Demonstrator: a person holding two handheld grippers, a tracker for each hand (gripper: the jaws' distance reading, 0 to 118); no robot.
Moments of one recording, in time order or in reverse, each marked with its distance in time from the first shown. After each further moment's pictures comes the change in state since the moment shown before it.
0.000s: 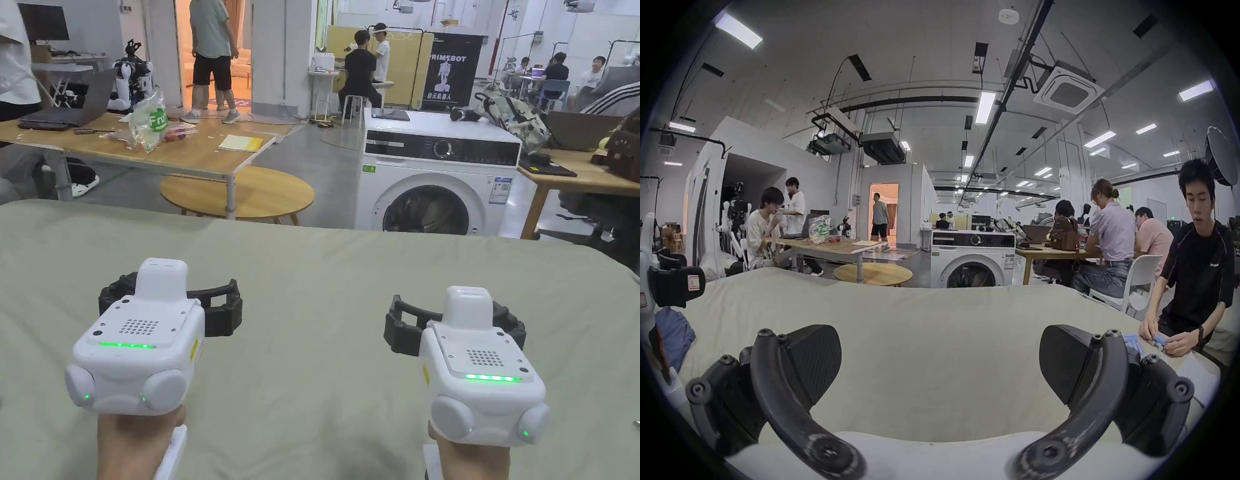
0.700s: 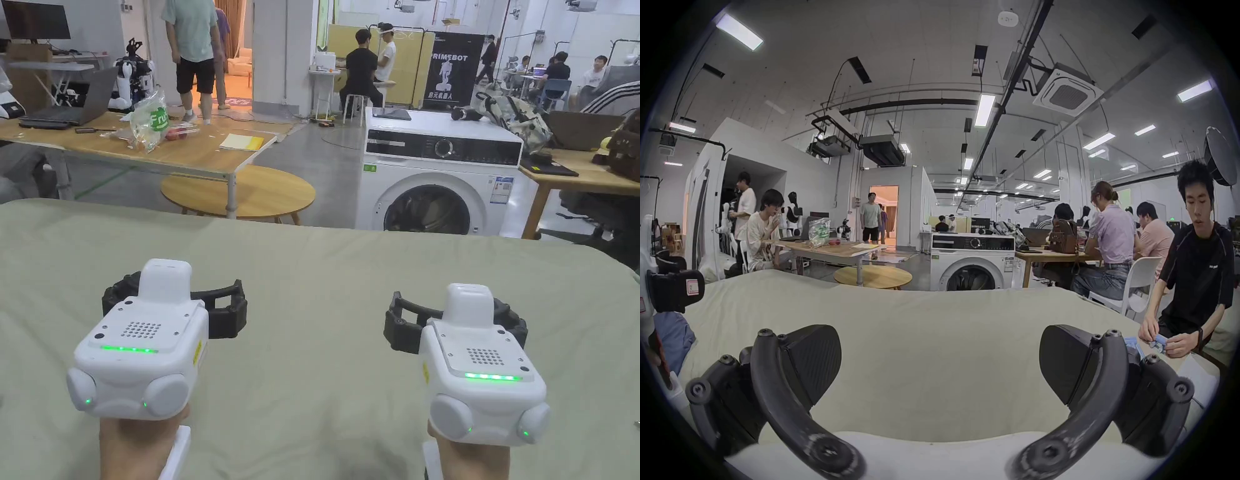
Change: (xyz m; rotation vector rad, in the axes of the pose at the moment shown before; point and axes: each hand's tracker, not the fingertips) left arm 0.003 0.000 0.004 0.015 -0.016 -0.003; right arm -0.002 0.004 0.002 0.013 -0.004 0.004
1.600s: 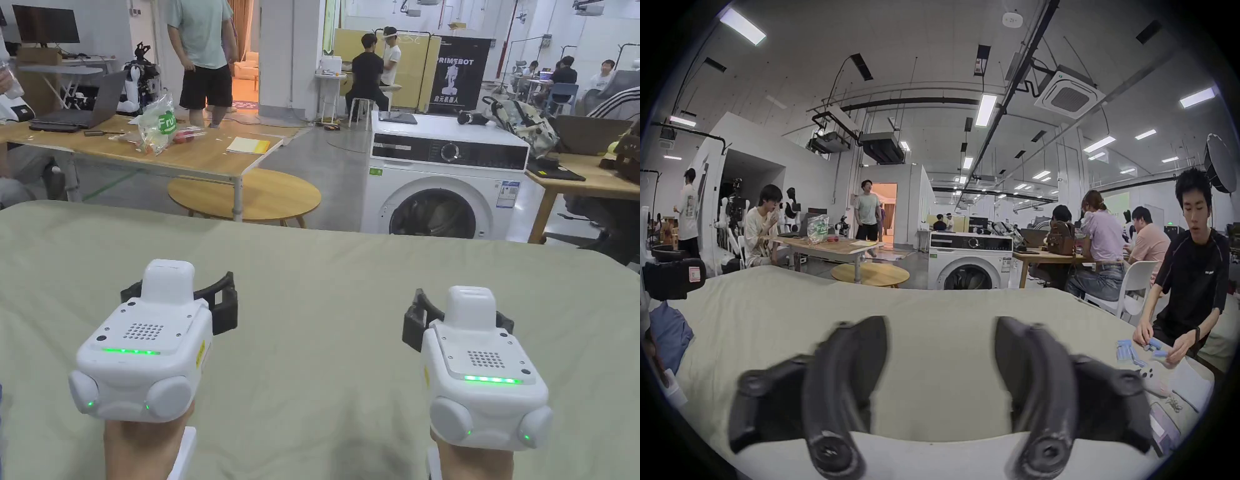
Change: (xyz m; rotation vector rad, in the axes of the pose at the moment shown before) left arm -0.003 0.003 0.007 0.014 -0.003 0.019; right arm -0.006 0.002 0.004 -0.011 -0.022 0.021
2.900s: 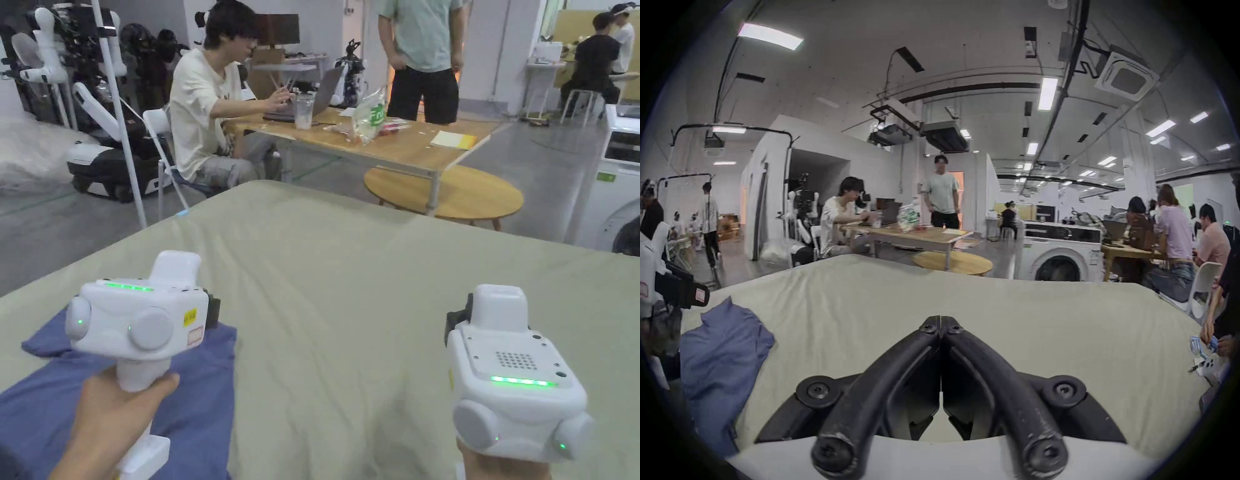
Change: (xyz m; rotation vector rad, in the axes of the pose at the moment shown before) left arm -0.239 0.006 0.093 -0.547 0.303 0.098; right arm -0.203 0.002 0.033 -0.070 0.372 0.030
